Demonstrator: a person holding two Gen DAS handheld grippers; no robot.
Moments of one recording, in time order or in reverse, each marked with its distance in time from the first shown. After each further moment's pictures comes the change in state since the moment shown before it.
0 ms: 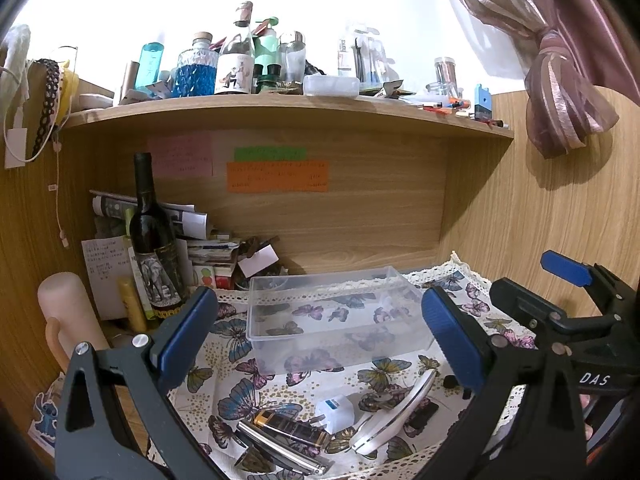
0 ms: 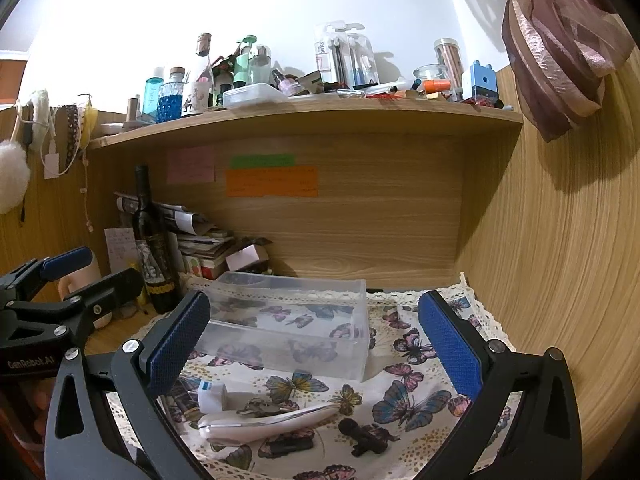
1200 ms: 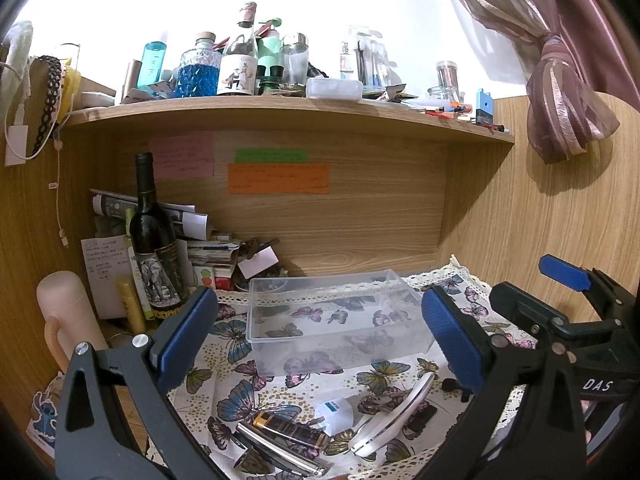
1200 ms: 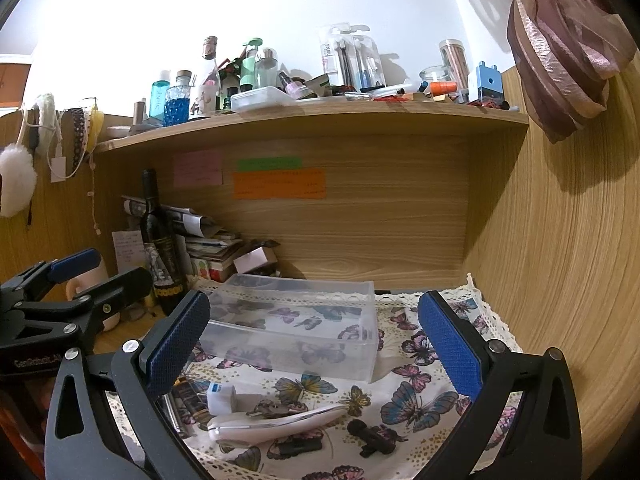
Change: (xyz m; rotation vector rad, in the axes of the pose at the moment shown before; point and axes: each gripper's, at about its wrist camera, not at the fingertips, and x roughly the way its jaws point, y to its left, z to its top) left arm 0.000 0.002 0.003 -0.012 -0.002 -0.004; right arm -0.001 0.004 0.002 0.013 0.000 0.022
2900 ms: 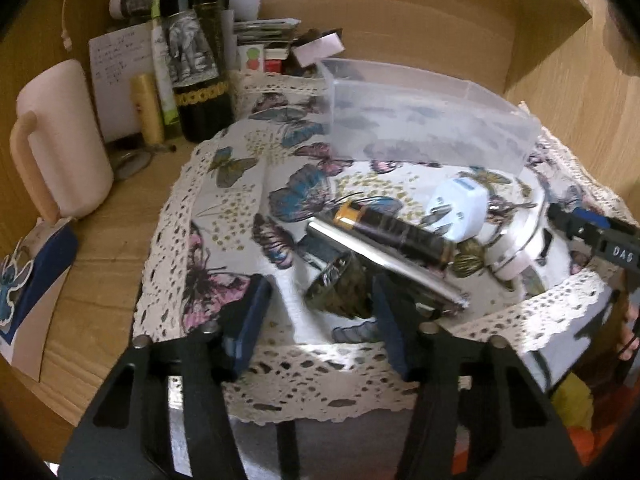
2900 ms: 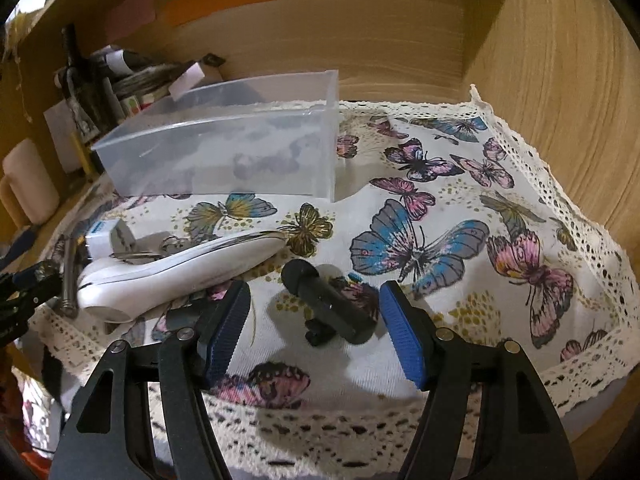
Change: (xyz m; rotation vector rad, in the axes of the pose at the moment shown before) left arm 0.053 0.072 -0.144 -0.061 0.524 0.105; right arm 0.091 -0.055 -0.117 0.060 0.547 -0.048
